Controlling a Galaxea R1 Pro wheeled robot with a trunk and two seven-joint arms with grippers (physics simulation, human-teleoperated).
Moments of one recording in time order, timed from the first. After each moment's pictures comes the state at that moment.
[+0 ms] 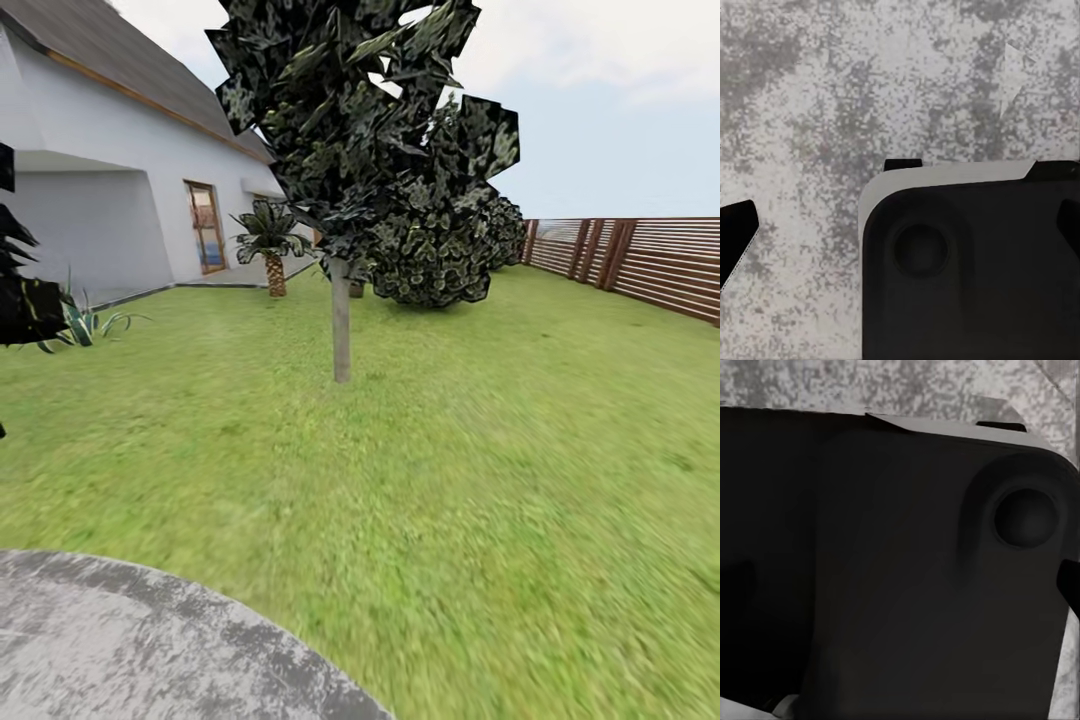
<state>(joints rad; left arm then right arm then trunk) 0.00 0.02 -0.01 0.00 0.00 -0.46 0.01 0.00 0.09 0.07 -0.06 0.00 -0.12 0.00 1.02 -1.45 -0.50</state>
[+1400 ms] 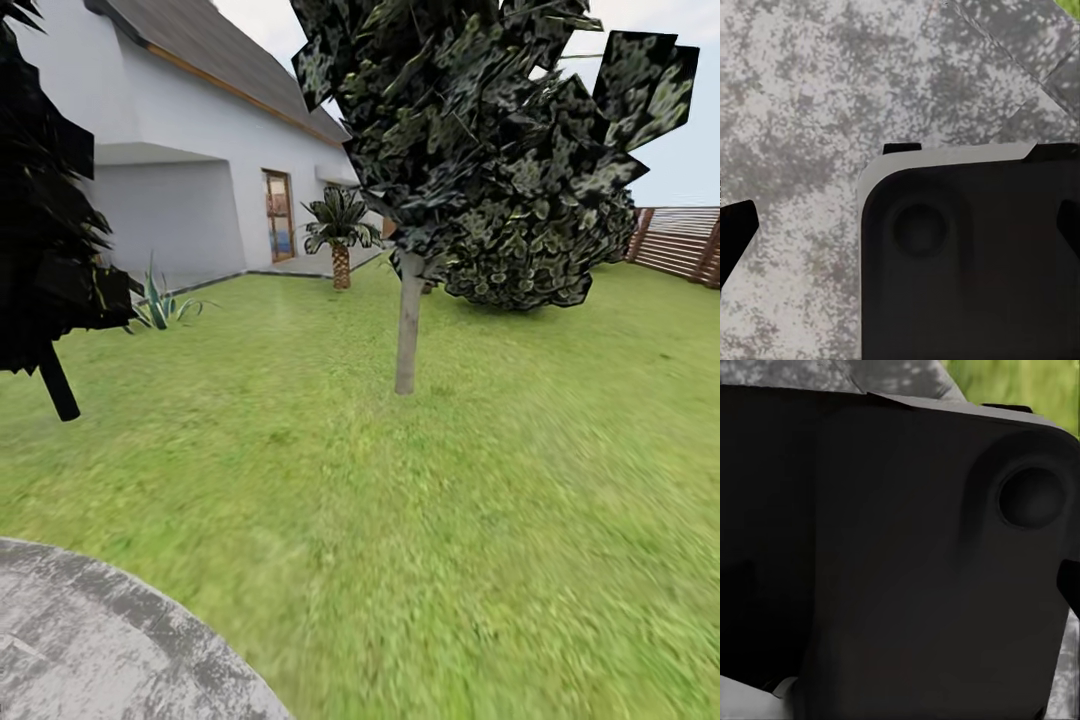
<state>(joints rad) 0.00 0.02 -0.01 0.00 -0.01 -0.45 0.01 0.00 0.09 0.07 -0.06 0.01 -0.12 0.00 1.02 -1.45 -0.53</state>
